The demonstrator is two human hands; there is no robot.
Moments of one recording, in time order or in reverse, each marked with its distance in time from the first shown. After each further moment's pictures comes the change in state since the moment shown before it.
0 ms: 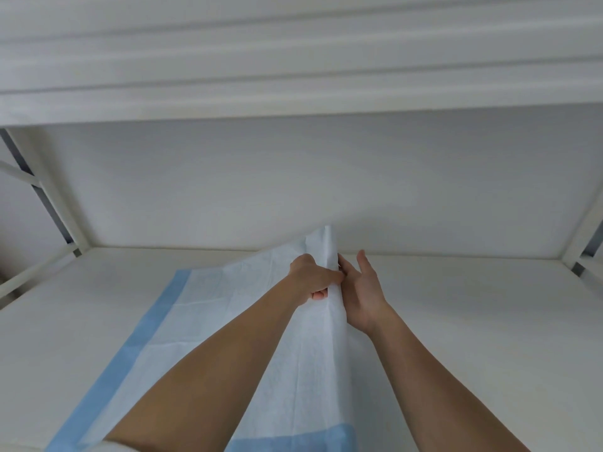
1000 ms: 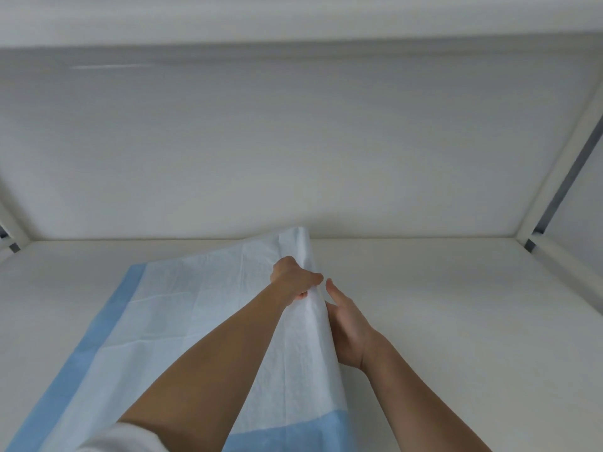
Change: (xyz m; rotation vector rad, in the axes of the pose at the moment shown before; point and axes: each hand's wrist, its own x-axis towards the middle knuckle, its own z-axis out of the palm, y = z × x) left_hand 0.024 -0.019 0.047 0.156 0.044 -0.053; right_hand -0.052 0.027 -0.042 -0.096 -0.048 0.264
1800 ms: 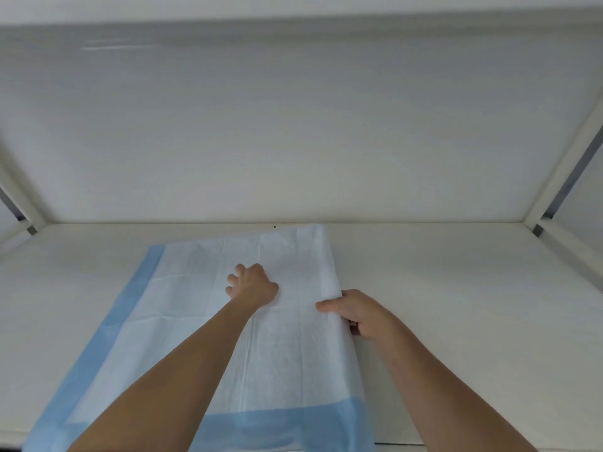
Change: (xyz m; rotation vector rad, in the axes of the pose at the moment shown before) left_hand 0.001 -0.081 -0.047 0.527 0.158 -0.046; right_hand 0.010 0.005 0.000 -0.550 0.464 0.103
